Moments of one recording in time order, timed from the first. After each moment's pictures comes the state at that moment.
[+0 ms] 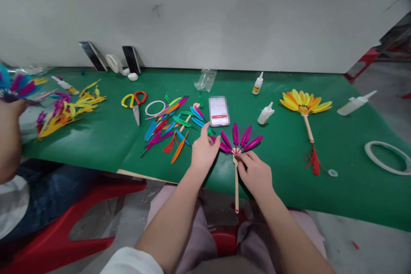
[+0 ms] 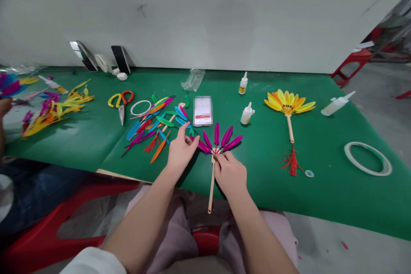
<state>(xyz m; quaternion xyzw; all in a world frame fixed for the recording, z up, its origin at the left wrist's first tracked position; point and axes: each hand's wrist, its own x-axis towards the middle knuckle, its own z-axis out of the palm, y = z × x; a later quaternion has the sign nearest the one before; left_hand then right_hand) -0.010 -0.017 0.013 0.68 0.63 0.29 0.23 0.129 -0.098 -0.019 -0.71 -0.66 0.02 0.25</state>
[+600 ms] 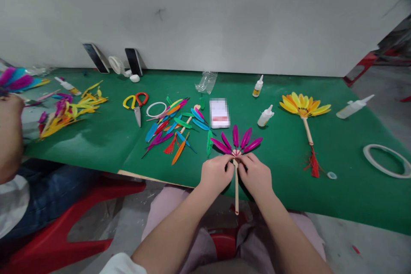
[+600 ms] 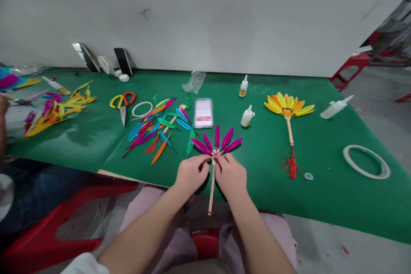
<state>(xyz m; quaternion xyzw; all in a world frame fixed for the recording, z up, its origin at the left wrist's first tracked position) 0.002 -0.066 -0.008 0.80 0.52 0.25 0.19 0.130 -0.098 -0.019 -0.72 -0.66 0.03 0.23</state>
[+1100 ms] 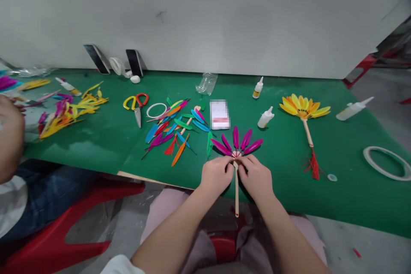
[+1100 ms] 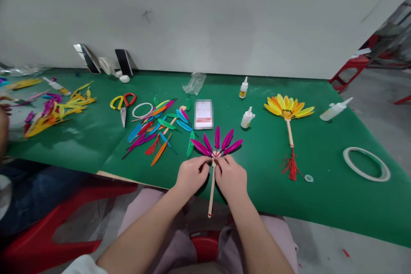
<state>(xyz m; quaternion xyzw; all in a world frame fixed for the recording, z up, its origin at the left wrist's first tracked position) 0.003 -0.065 -0.008 0.80 0.52 0.23 0.20 0.130 -0.098 -0.020 -0.71 -0.66 0.03 0.24</state>
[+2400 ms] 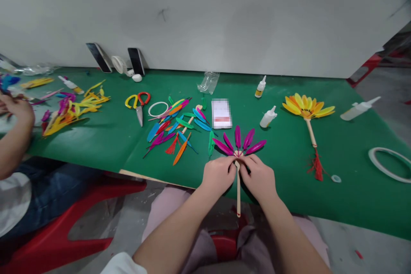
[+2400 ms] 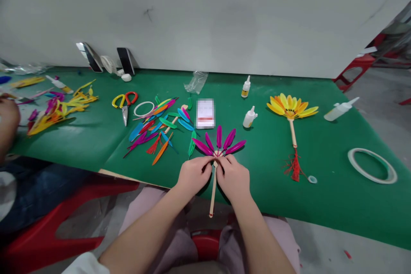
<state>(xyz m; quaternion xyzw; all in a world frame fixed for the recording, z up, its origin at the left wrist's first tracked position) 0.002 -0.064 -0.007 0.81 0.51 0.20 0.19 0.133 -0.099 -0.019 -0.70 -0.67 0.03 0.25</state>
